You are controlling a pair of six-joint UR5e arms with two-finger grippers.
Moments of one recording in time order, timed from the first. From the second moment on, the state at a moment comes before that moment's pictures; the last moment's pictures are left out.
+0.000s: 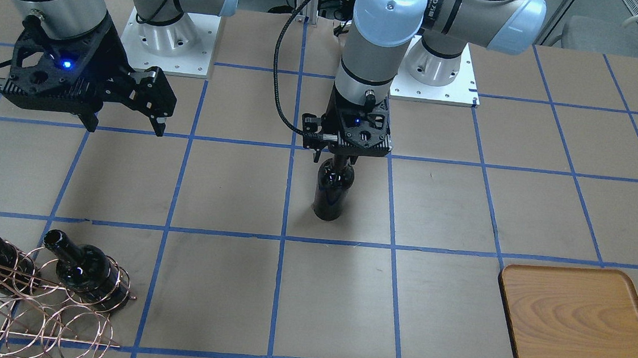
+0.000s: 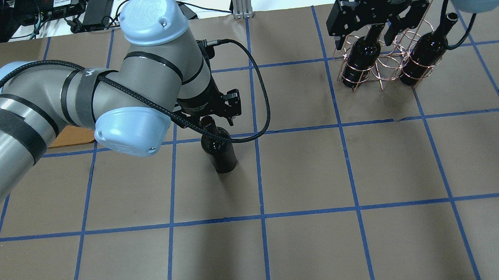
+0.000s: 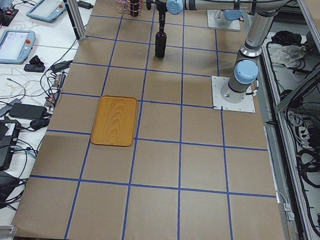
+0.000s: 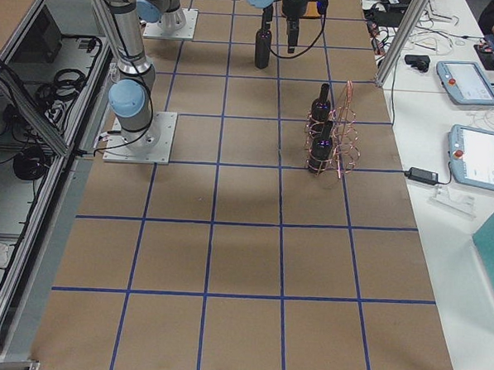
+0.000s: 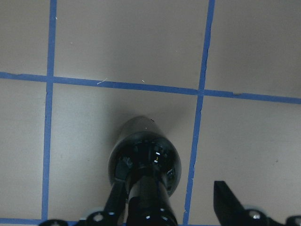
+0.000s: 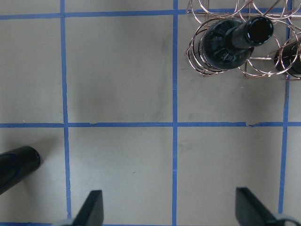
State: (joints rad) left arm -1.86 -1.69 -1.74 -1.22 1.51 -0.39; right arm 1.59 -1.48 1.44 -1.60 -1.53 0.02
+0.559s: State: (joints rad) left arm -1.85 -1.70 -1.74 -1.25 1.52 -0.39; right arm 1.59 -1.48 1.44 -1.61 -1.53 0.02
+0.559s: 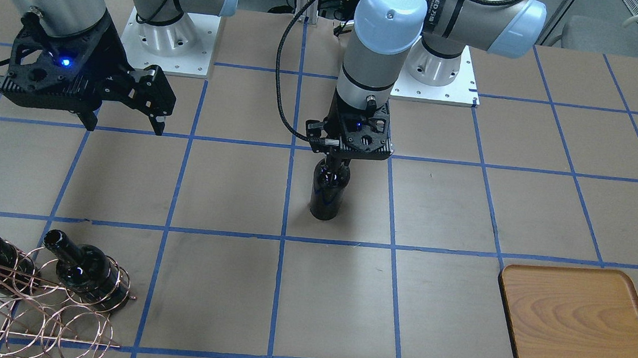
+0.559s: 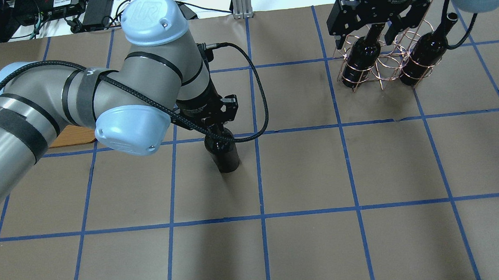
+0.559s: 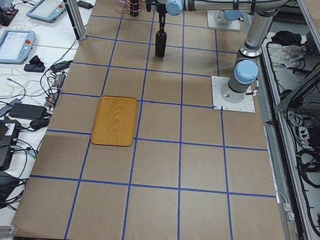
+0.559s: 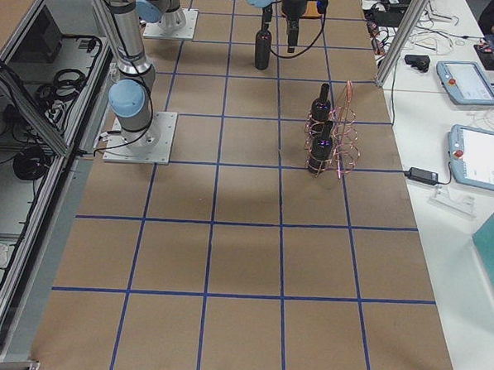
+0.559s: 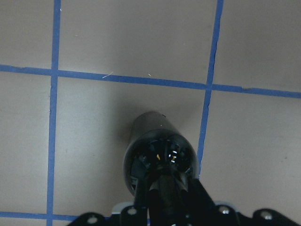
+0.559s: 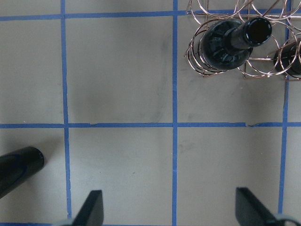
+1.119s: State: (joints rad) left arm -1.77 -1.66 -1.67 -1.36 1.59 -0.31; right arm 1.58 -1.48 1.44 -1.61 -1.53 0.02
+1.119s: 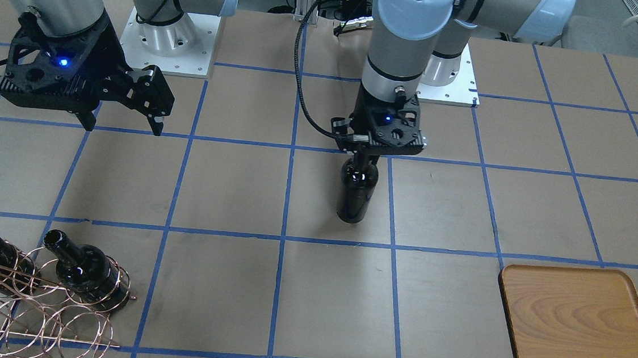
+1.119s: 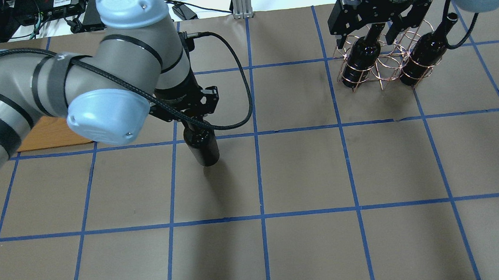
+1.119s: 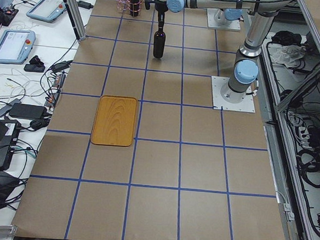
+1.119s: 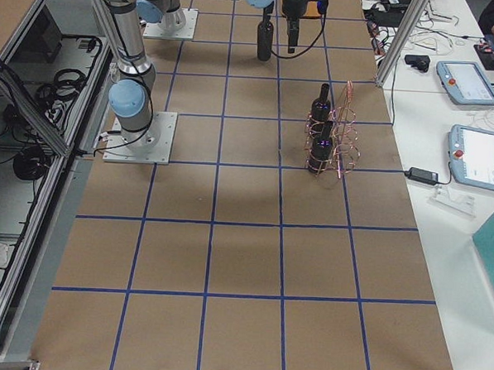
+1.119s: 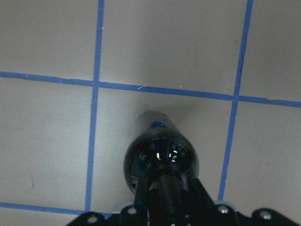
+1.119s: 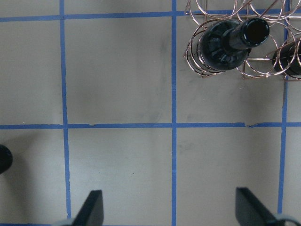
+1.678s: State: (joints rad) left arm -1.44 -1.68 -1.52 -1.47 1.59 0.09; right arm 1.58 -1.48 1.44 -1.61 -1.53 0.01
